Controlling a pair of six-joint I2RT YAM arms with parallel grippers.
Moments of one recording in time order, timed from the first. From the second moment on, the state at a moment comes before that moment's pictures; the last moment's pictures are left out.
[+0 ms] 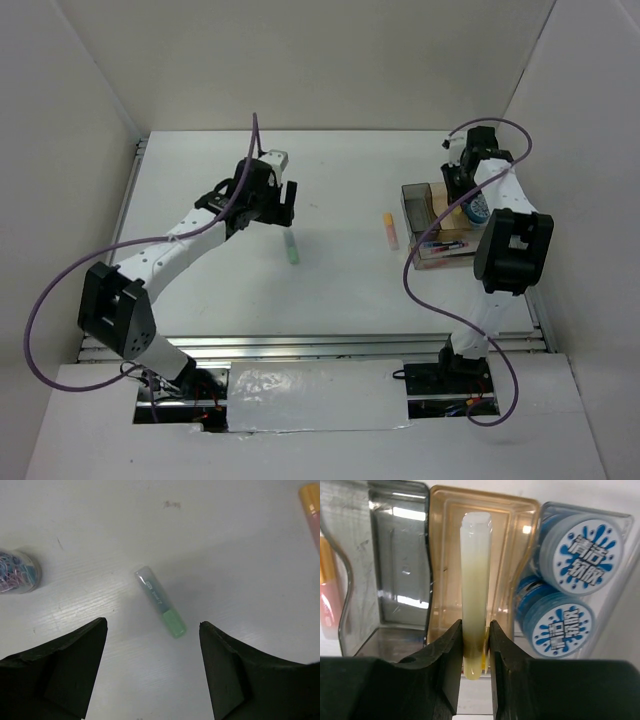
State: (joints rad) left arm -0.49 1.52 1.27 -0.43 -0.08 -0.21; right arm -0.16 1.92 1.61 -0.76 -0.08 -0.35
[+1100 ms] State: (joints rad) left arm -0.52 2.01 1.45 -0.58 -0.12 -0.38; right arm -0.13 1.69 1.72 -0.92 -0.33 -0.26
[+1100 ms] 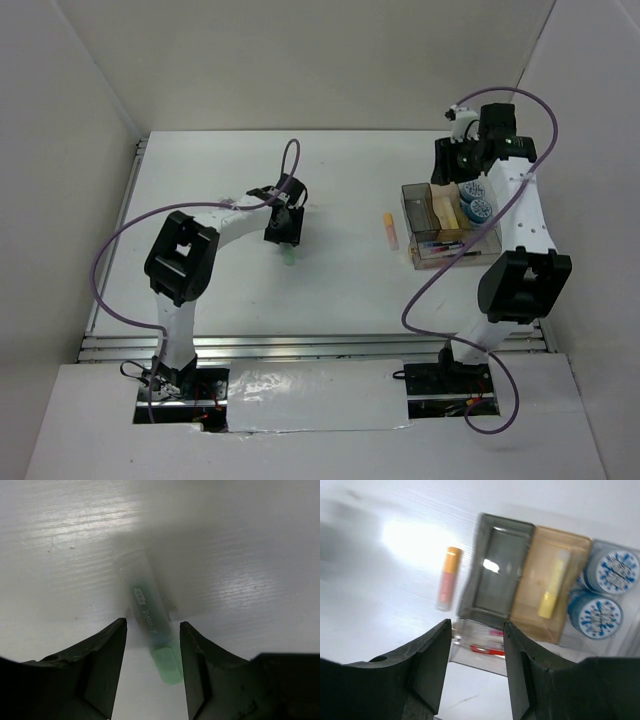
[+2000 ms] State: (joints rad) left arm -0.38 1.50 1.41 -0.35 0.39 -0.51; right arm 0.33 1.39 1.58 -0.61 -0.66 0.20
